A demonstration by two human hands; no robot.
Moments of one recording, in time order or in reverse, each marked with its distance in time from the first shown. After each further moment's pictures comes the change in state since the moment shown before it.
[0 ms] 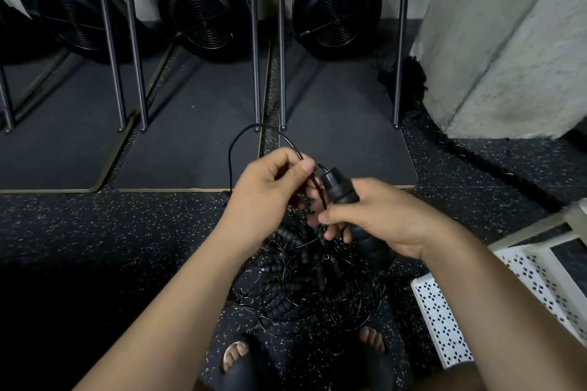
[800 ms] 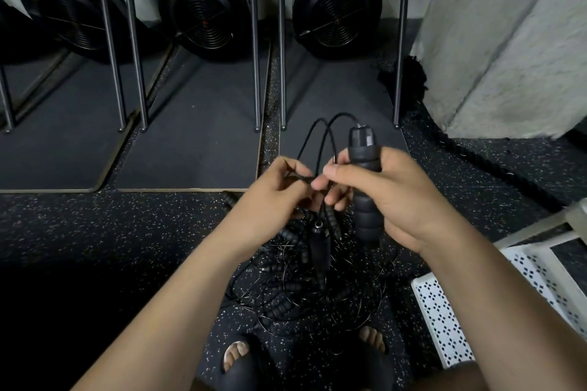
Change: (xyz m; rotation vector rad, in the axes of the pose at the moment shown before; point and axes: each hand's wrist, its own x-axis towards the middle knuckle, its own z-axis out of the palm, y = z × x) left_hand -0.002 -0.003 -0.001 0.122 -0.075 -0.187; right_hand -0.016 -0.025 0.004 0.270 0.168 -0.329
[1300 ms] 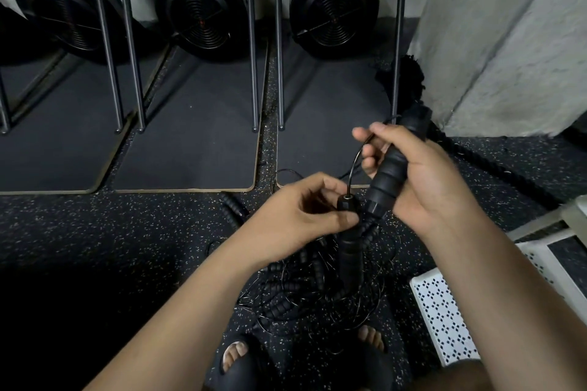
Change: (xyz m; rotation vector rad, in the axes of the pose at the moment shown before) left_hand -0.010 0.005 0.021 0.025 -0.255 0.117; right_hand 0.012 -0.004 -0.020 0.475 0.336 0.011
